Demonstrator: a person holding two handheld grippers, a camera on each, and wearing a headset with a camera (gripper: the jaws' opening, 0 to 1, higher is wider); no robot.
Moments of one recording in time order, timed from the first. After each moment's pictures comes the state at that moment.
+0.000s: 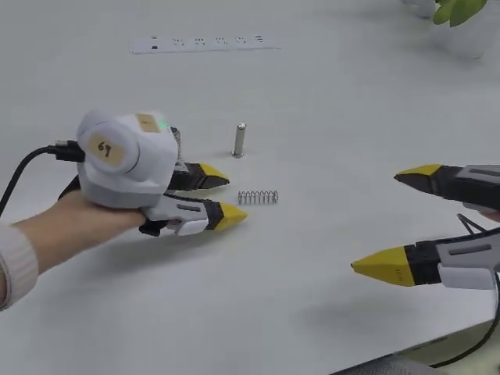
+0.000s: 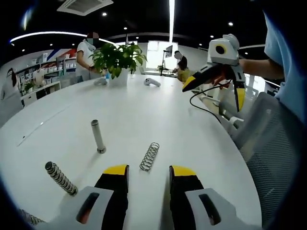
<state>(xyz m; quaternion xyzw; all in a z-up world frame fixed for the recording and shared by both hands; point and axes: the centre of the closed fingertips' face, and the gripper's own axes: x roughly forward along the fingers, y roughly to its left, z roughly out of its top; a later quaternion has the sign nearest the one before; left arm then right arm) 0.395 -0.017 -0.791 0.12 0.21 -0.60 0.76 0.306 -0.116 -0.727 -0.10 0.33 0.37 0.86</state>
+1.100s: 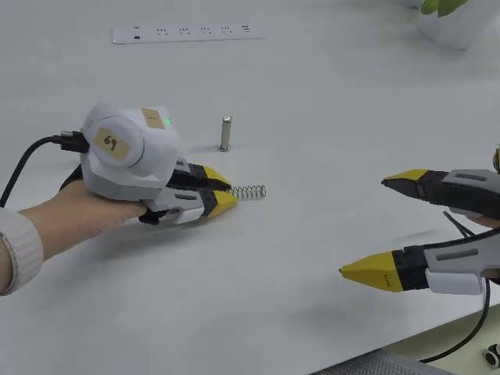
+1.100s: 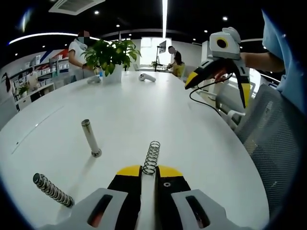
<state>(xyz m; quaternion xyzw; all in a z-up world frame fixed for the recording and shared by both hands) 0.396 -0.027 -0.804 0.15 0.21 -0.62 0.74 0.297 -0.118 -0.735 -0.09 0.34 0.37 0.86</state>
